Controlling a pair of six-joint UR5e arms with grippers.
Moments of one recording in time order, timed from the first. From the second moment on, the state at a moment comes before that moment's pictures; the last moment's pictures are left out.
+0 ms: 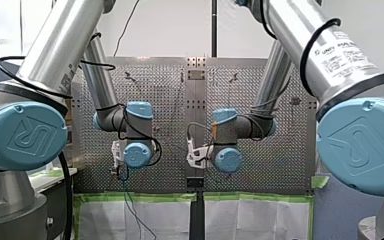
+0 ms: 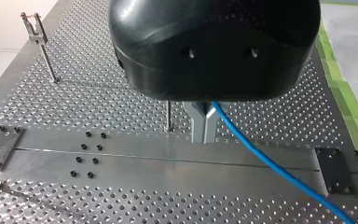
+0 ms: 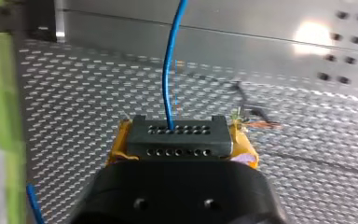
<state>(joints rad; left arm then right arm) -0.55 -1.97 -2.37 -1.93 -2.15 -1.63 2.37 -0.96 2.04 -1.01 1.82 1.47</state>
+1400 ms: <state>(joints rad) -0.45 -1.77 -2.37 -2.13 -2.12 -1.65 2.38 -1.08 1.95 -0.94 1.67 1.62</state>
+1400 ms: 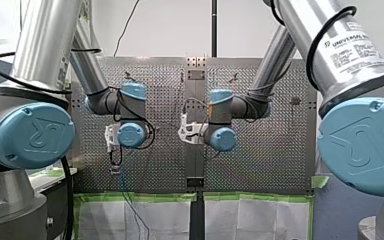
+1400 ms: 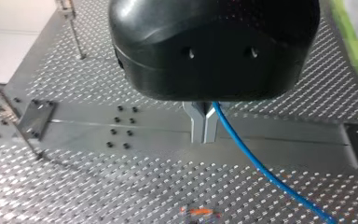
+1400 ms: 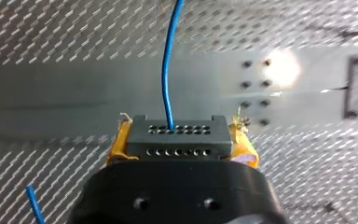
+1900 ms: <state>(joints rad) -0.40 -1.63 -2.30 -2.27 -2.25 -1.67 2.38 -1.21 1.83 -0.83 1.62 1.64</state>
